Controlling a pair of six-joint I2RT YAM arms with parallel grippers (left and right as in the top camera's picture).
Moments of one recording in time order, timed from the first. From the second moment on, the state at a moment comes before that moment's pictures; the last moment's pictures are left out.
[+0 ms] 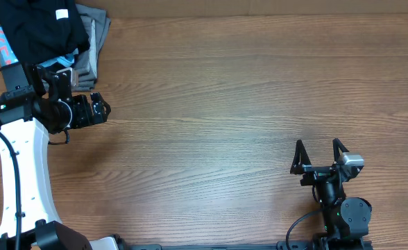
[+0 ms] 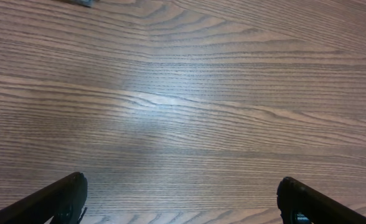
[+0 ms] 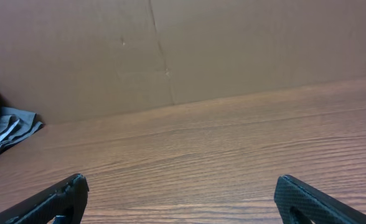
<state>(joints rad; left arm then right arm) 0.35 1.50 1.33 -1.03 0.36 0.09 0.05 0.01 0.02 -0.03 -0.04 0.20</state>
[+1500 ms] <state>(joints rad) 0.12 0.25 0.01 -0.05 0.35 -0.02 0.05 0.01 0.02 -0.04 -0.04 0.20</state>
